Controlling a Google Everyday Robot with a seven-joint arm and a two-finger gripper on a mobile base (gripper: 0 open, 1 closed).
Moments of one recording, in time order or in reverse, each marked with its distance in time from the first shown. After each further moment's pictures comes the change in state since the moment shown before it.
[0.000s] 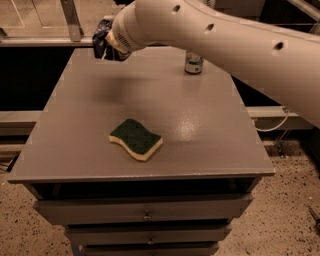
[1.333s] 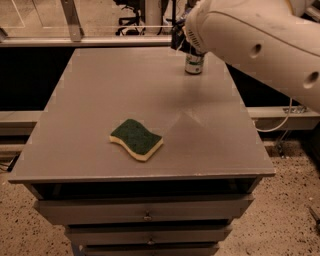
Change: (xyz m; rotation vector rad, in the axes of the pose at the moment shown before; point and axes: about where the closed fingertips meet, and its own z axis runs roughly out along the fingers) arm 0.086 -0.096 -0.170 0.464 0.194 0.113
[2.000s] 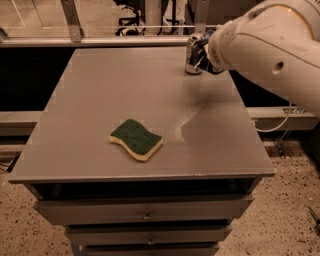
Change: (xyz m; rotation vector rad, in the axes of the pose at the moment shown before) arm 0.069 -0.020 0.015 0.000 0.082 0.111
